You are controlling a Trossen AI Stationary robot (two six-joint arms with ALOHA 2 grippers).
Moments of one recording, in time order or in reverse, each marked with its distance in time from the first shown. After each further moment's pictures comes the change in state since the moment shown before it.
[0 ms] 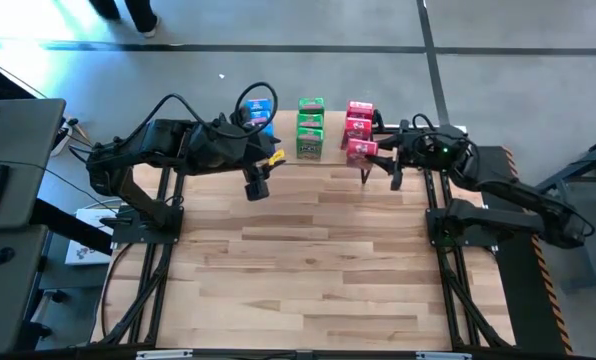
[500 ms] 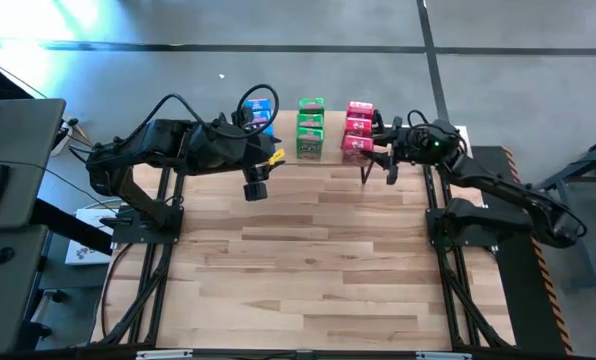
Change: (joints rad) left arm 0.000 0.000 0.000 0.000 0.000 0.083; right arm -0.135 0.107 -0.082 0.220 -0.171 0.020
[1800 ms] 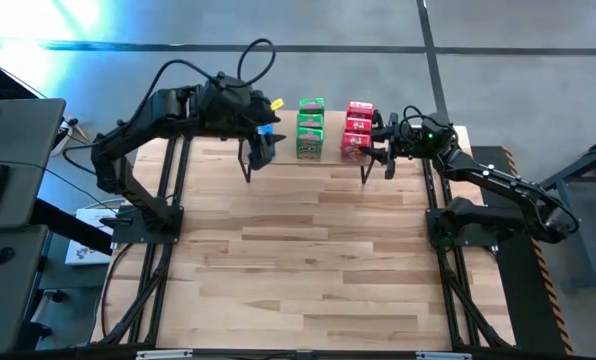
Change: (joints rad) left arm 0.298 0.006 -0.001 0.000 0.317 -0.107; right arm -0.105 0.115 0.000 0.075 -0.129 -0.036
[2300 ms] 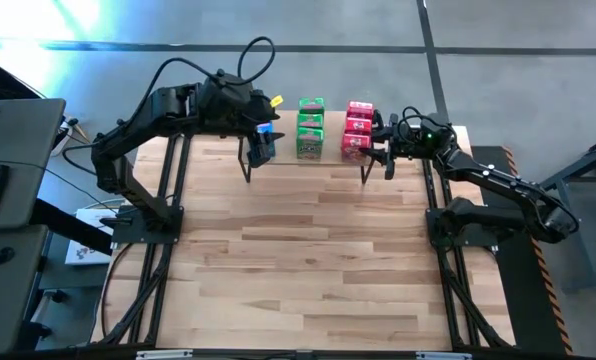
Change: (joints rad) left arm 0.013 0.000 0.000 0.000 -0.004 0.071; right arm 0.000 0.000 0.000 -0.030 0.008 -0.018
